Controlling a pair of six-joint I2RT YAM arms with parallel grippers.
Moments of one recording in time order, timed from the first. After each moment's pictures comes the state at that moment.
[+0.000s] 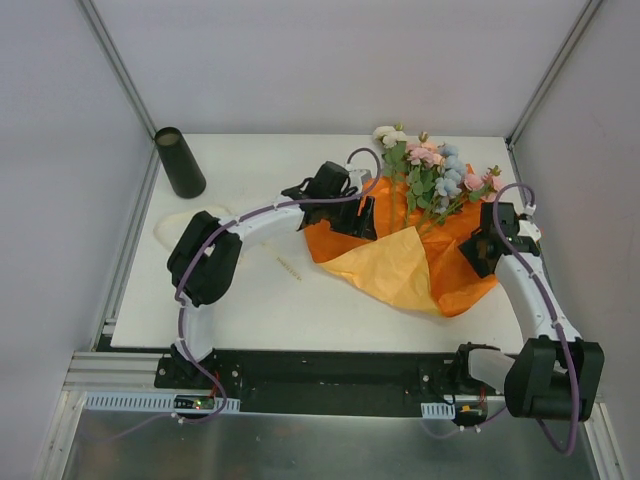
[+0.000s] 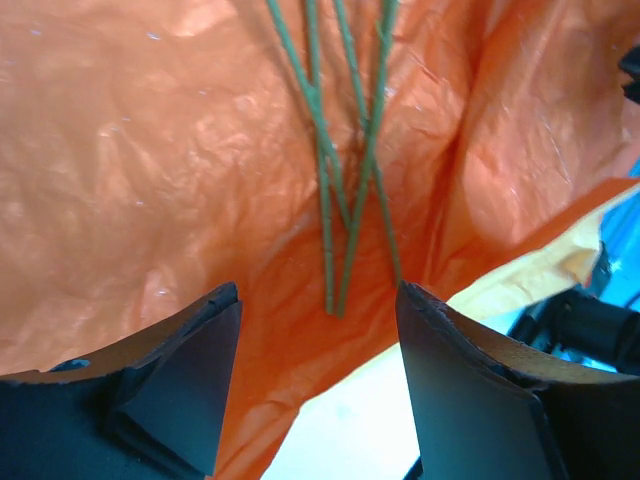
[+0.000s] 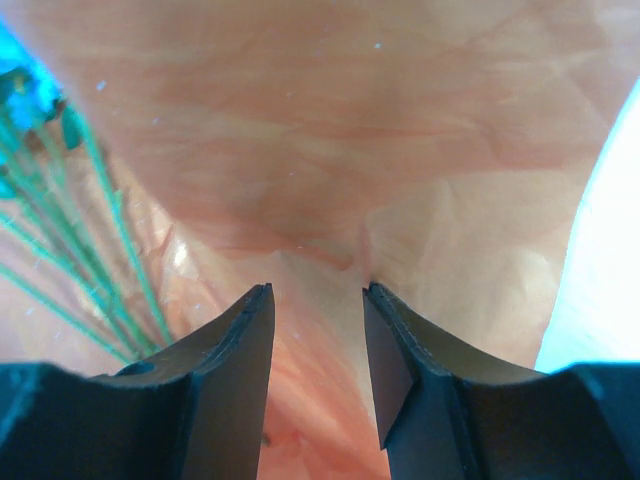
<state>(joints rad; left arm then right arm) -0.71 1.97 1.47 -0.27 0.42 -0.45 -0.03 1.16 0.80 -0.71 0.32 0.92</state>
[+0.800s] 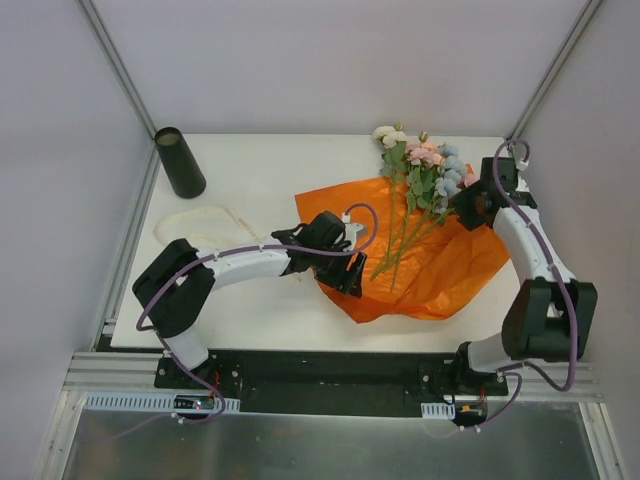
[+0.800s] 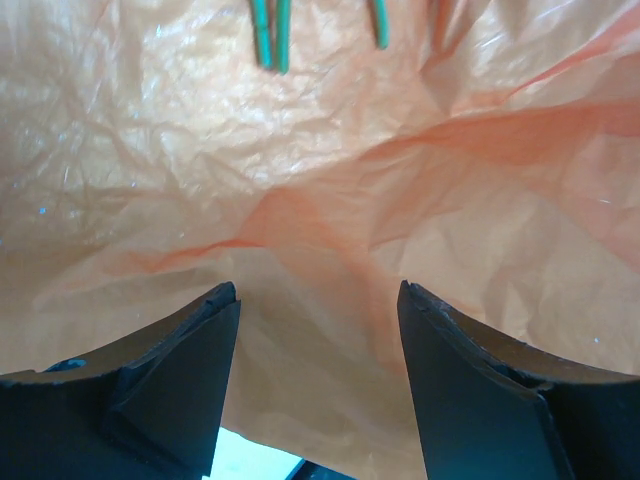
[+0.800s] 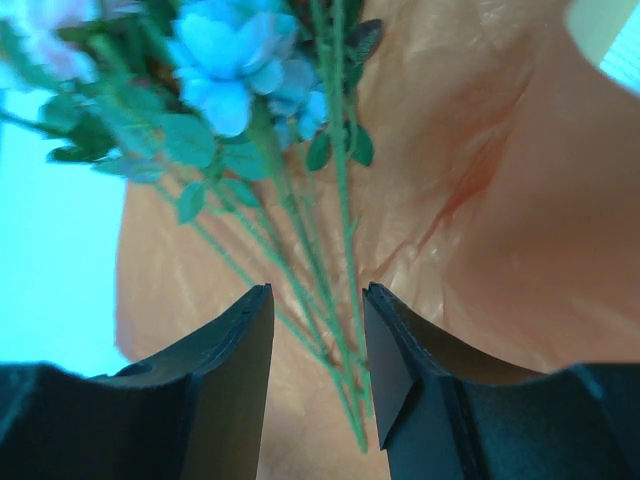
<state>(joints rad) -0.87 1.69 1.07 -0.27 0.41 -0.45 -0.03 1.39 1.15 -0.63 0.09 0.93</state>
